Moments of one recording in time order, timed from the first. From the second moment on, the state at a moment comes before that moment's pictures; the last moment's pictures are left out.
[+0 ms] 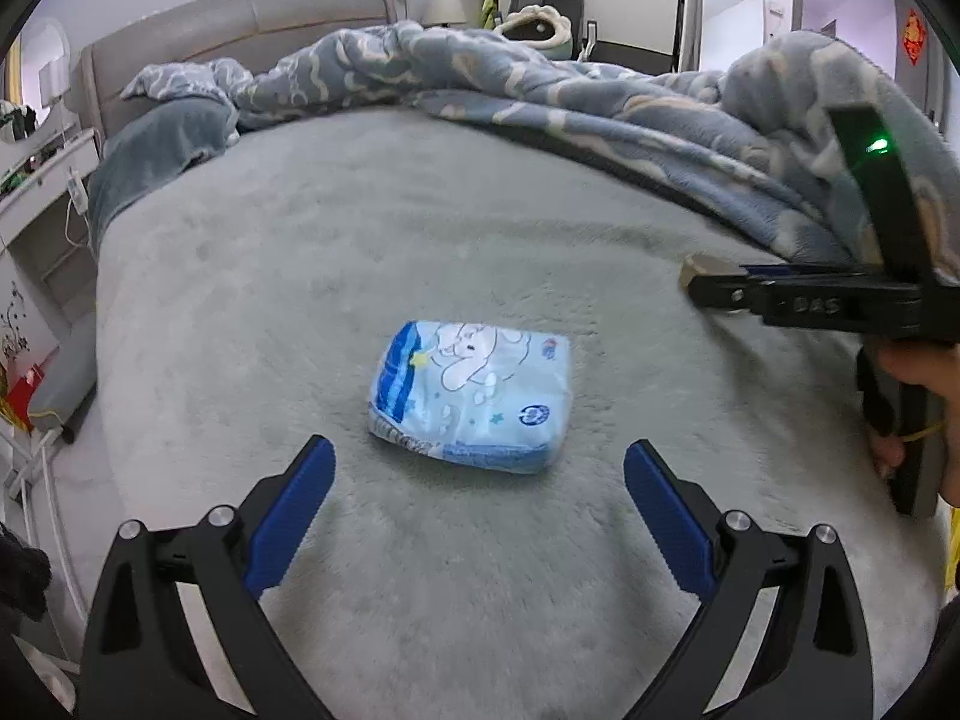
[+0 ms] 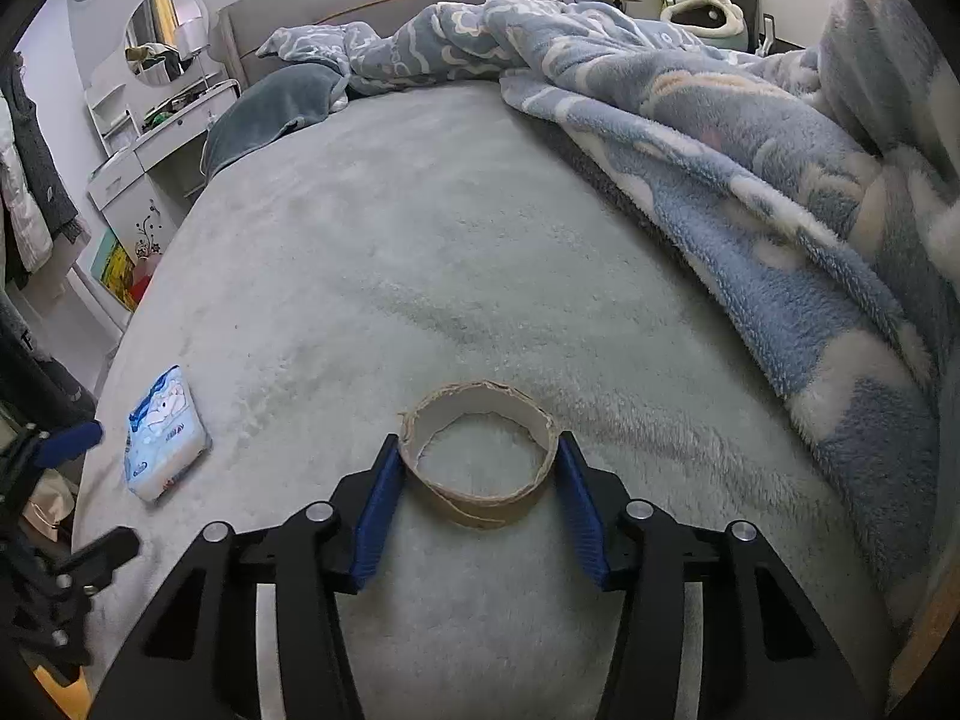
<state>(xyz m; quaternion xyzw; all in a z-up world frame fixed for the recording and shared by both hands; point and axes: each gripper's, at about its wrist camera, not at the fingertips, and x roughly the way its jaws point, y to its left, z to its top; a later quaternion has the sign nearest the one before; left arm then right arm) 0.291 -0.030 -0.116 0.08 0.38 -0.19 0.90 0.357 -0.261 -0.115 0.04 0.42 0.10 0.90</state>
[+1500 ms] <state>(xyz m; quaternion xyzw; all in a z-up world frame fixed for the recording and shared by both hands) 0.302 -0.034 -0.088 0.00 0.42 -0.17 0.89 0.330 -0.247 -0.059 0.08 0.41 0.20 0.88</state>
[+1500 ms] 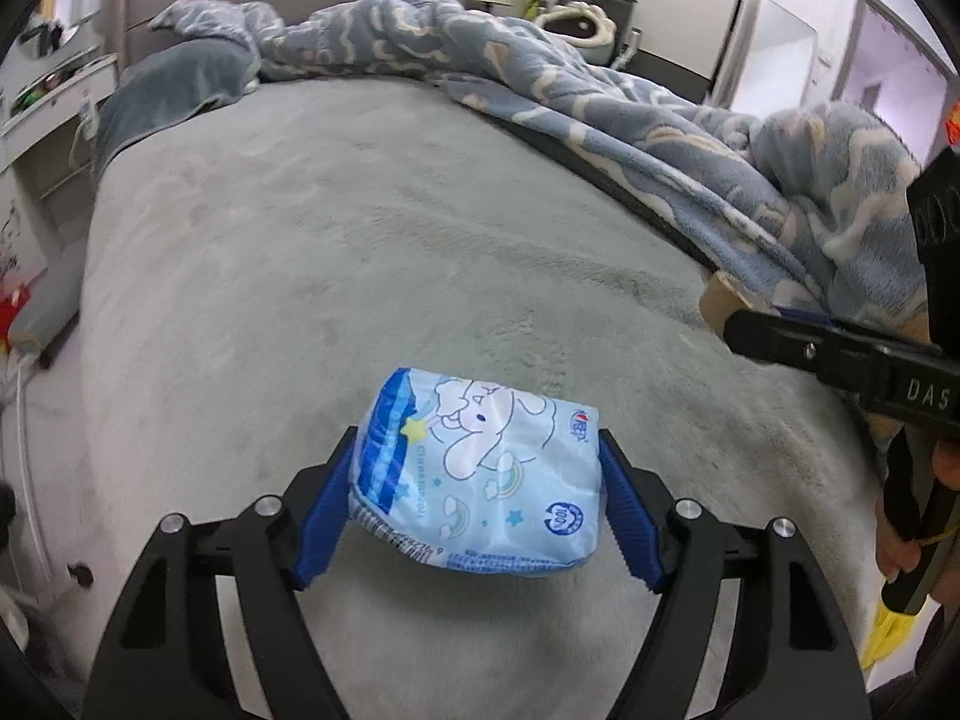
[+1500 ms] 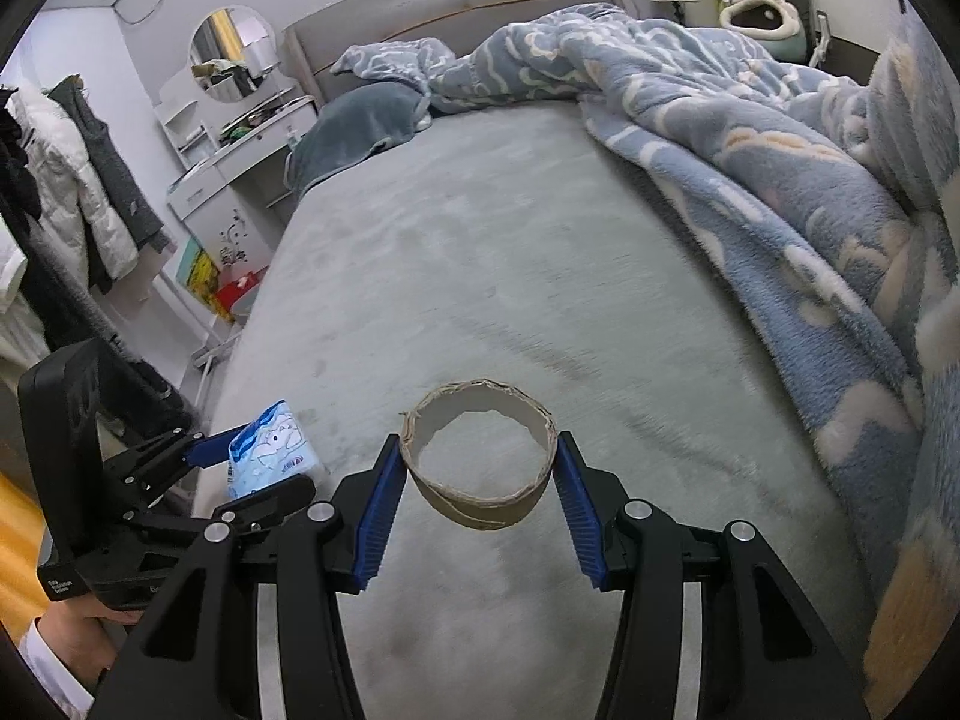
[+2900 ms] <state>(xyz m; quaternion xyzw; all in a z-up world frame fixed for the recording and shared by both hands) 0.083 0.107 -0.050 -0.06 0.42 0.01 0.90 0.118 -0.112 -0.018 -0.04 0.43 0.27 0.86</state>
